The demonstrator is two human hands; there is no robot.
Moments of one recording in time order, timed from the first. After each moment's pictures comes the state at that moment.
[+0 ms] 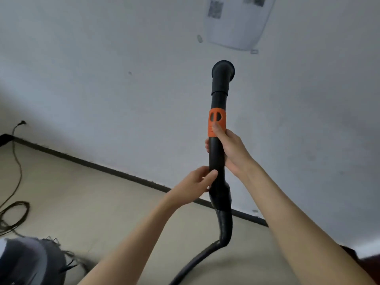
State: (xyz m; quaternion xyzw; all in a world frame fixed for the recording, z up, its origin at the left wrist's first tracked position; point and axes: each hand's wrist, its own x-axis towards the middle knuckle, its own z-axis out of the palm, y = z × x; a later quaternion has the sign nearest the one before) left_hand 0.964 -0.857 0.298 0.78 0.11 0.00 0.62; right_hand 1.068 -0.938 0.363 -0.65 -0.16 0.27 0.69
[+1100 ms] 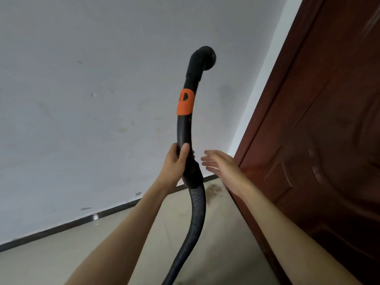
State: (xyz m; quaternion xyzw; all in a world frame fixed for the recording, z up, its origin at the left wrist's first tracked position) left_hand 1.212 -1.428 0.277 0.70 -0.02 -0.03 0.71; right_hand 1.209 -1.580 0.269 -0.69 0.12 0.09 0.71
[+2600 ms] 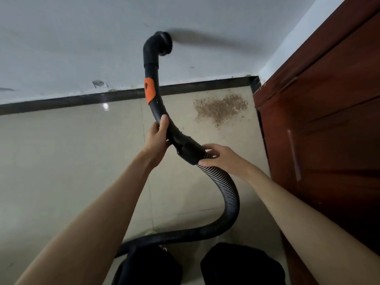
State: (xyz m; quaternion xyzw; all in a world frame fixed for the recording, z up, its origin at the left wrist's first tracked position) left_hand 1.327 -1.524 -0.291 0.58 0.31 -0.14 0.74; right_hand 1.324 -1.725 -0.293 -0.75 0.01 0.45 0.48
